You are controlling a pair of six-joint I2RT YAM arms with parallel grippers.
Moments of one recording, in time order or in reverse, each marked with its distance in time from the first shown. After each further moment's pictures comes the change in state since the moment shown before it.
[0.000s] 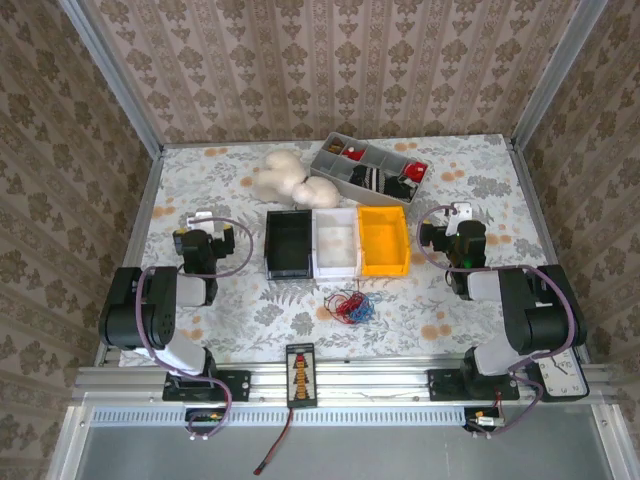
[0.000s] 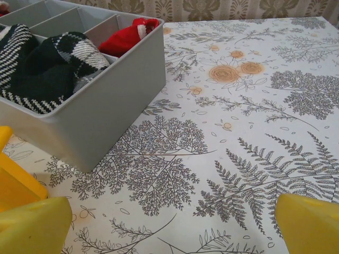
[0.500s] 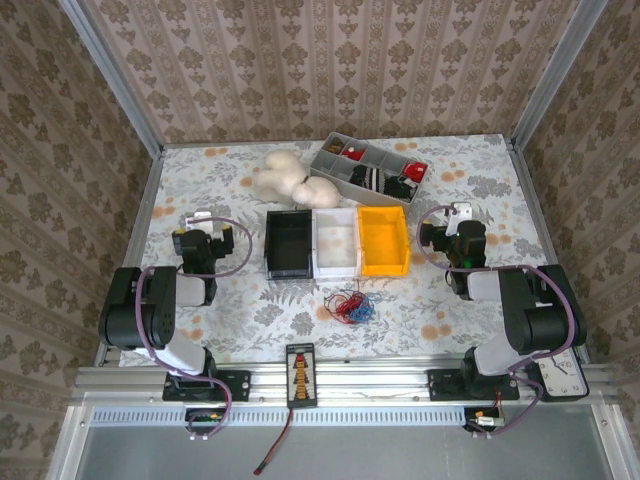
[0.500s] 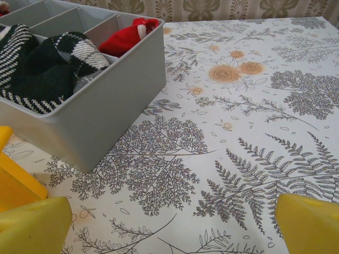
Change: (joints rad) left arm 0.010 0.000 0.000 0.000 0.009 0.000; right arm 0.000 0.000 0.000 0.000 0.000 0.000
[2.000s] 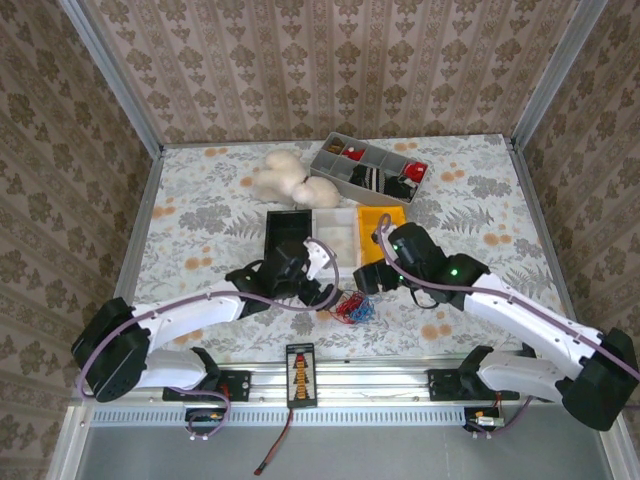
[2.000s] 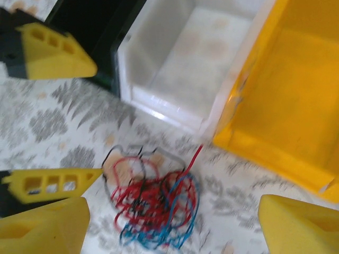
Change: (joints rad) left arm -0.890 -0.279 0.315 -0.994 0.255 -0.142; right arm 0.697 -0.453 0.436 -1.353 -0.099 0.293
